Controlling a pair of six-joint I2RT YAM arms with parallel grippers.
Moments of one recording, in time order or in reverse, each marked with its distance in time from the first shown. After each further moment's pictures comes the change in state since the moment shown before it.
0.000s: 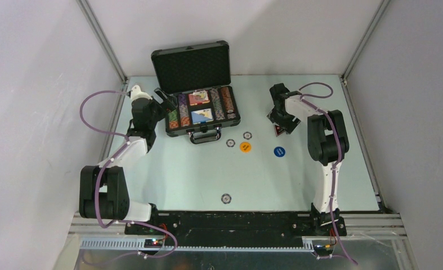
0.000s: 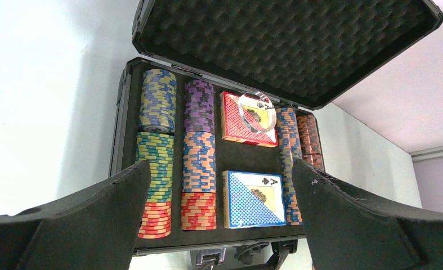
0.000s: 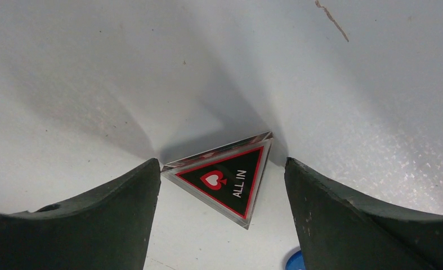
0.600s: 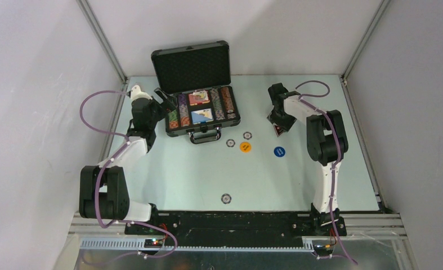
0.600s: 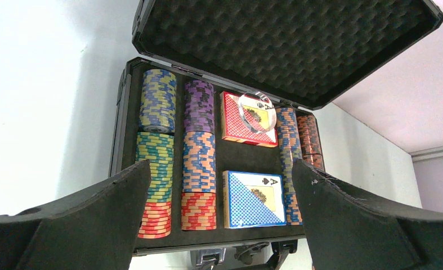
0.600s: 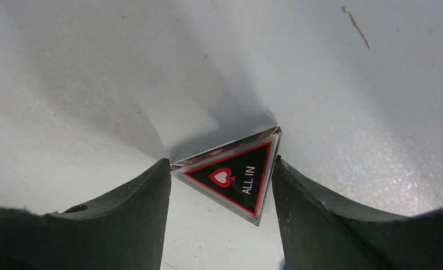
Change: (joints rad) left arm 0.000 0.000 0.000 0.000 0.000 0.000; right arm 0.013 0.002 0.004 0.014 -0.005 -0.059
